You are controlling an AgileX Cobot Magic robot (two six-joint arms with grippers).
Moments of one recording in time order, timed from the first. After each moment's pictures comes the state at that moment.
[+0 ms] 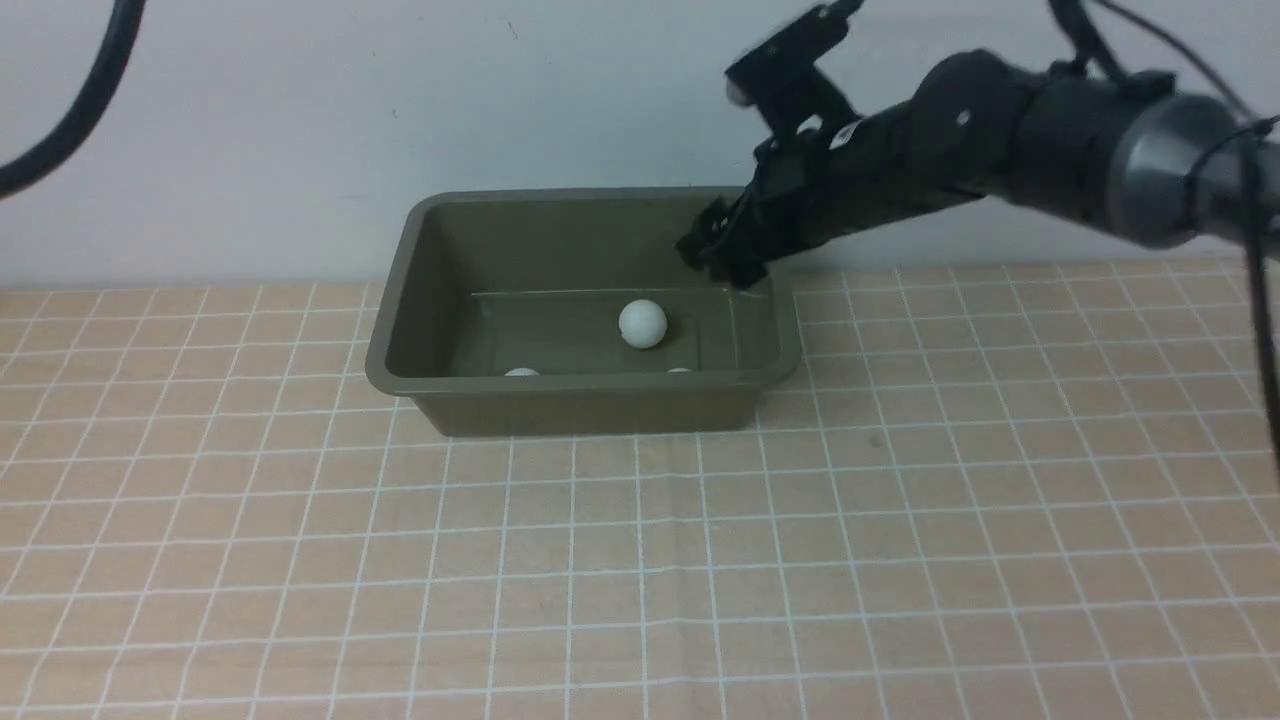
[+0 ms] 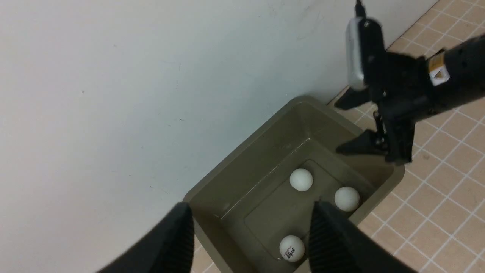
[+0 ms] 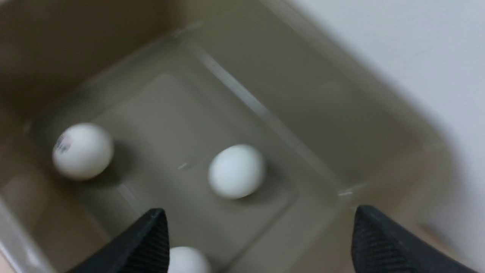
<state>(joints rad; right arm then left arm) 0.38 1.97 -1.66 0.46 0.55 -0.69 -0.29 1.47 -2.07 -0.15 1.22 0.48</state>
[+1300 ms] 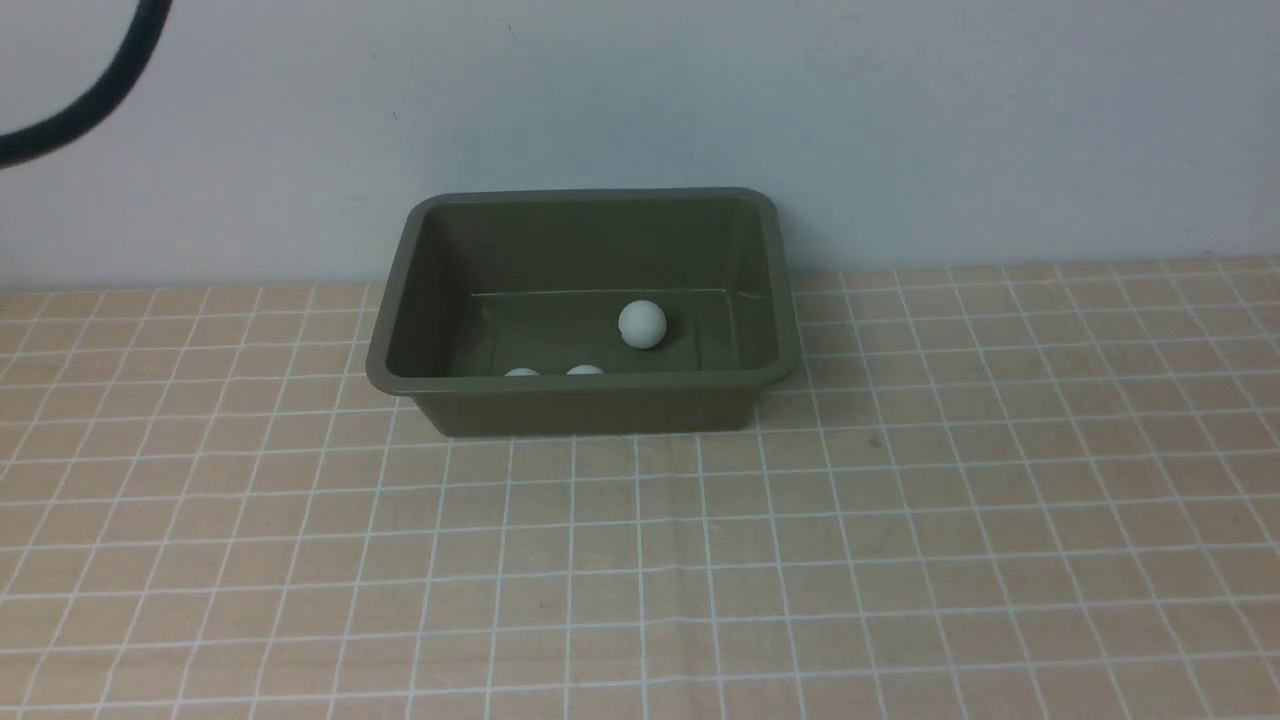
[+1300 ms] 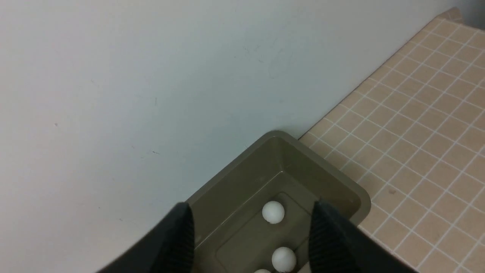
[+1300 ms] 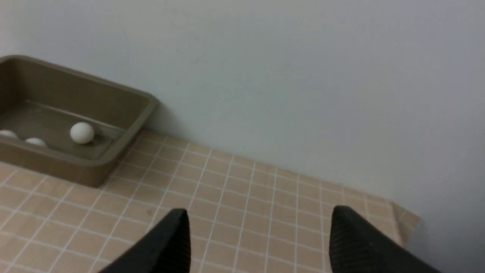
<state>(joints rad) 0.10 0.45 -0.95 0.03 1.00 -0.21 -0.29 1.47 -2.07 -0.24 1.17 0.47</state>
